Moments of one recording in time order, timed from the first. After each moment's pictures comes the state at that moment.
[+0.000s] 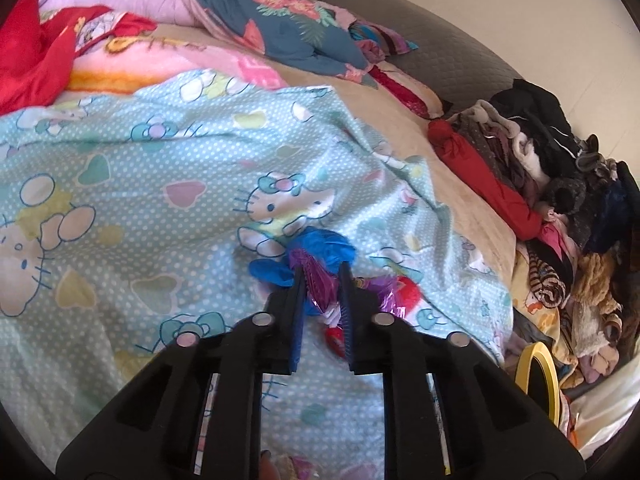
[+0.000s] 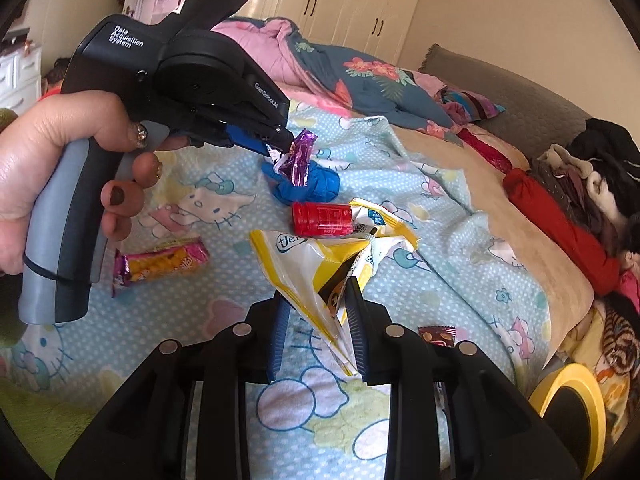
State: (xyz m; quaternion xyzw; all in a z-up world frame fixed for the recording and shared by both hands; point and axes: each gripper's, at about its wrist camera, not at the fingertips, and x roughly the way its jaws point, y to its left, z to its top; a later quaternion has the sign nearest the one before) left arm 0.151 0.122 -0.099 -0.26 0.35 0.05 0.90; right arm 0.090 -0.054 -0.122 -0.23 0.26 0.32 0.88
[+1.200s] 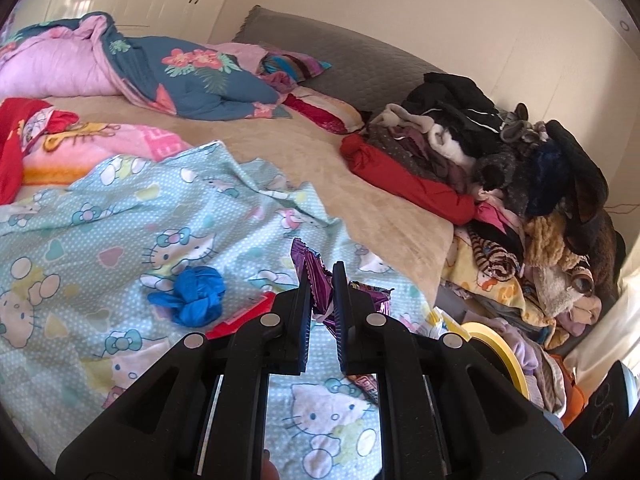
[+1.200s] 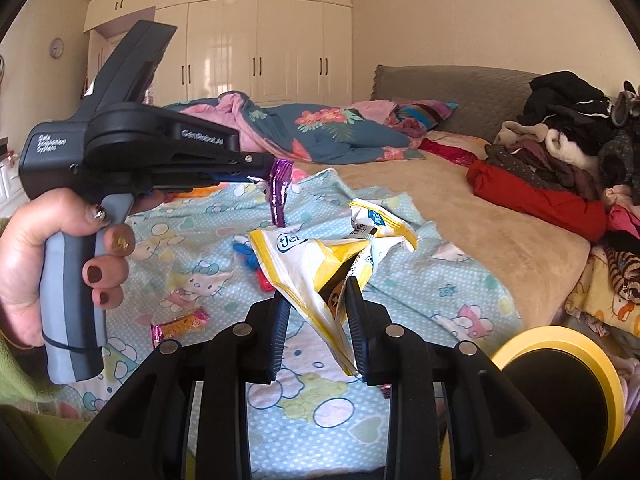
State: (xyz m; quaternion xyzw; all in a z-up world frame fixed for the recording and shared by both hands) left arm 0.126 0.034 -0.014 -0.19 0.29 -0.05 0.94; right arm 0.075 -0.144 -0.051 -0.08 0.22 0.31 0.92
